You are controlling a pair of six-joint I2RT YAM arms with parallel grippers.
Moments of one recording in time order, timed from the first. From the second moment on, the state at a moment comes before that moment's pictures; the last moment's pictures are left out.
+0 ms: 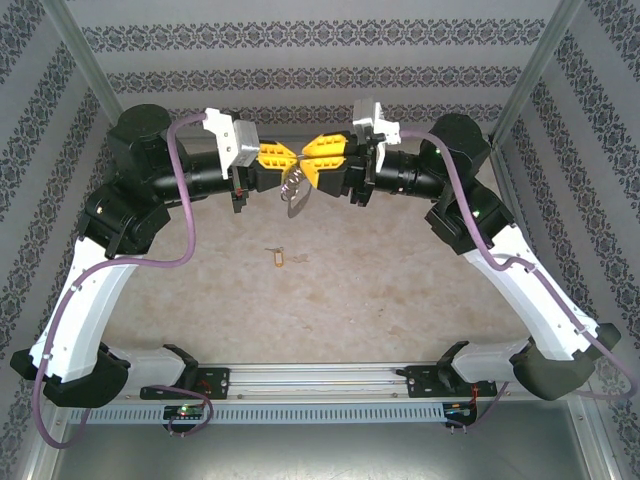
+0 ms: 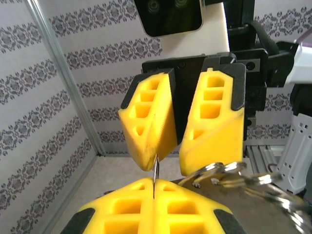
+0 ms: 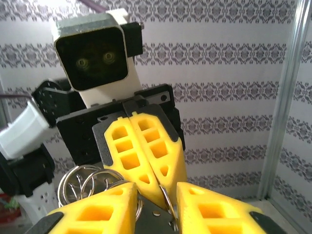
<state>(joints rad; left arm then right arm) -0.49 1.27 1.85 -0.67 0.77 0.29 0.68 1.29 1.65 -0.23 -0.76 0.08</state>
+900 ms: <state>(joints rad) -0.49 1.22 1.81 -0.68 0.78 0.28 0.70 1.25 1.67 -0.43 -0.66 -0.09</state>
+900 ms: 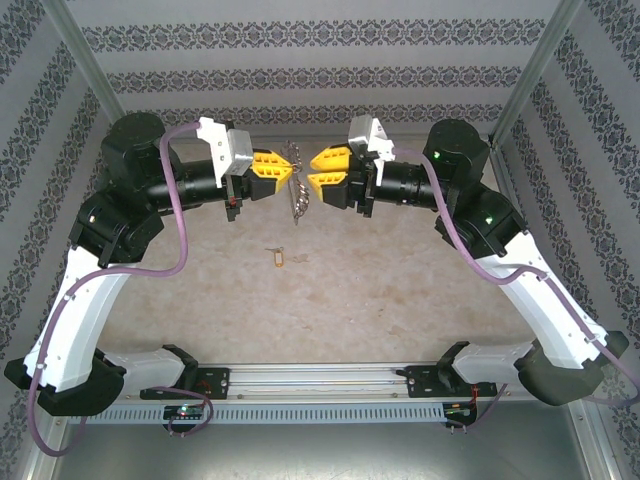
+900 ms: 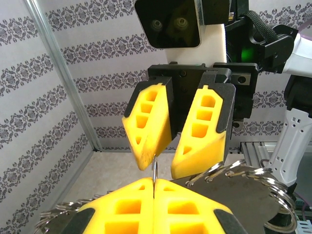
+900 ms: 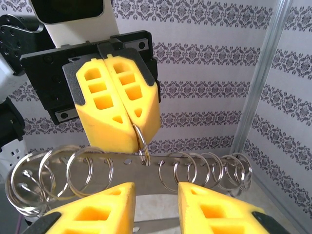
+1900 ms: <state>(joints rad) -0.49 1.22 1.81 -0.73 0.80 0.28 0.76 1.30 1.74 -0.48 -0.62 -0.16</state>
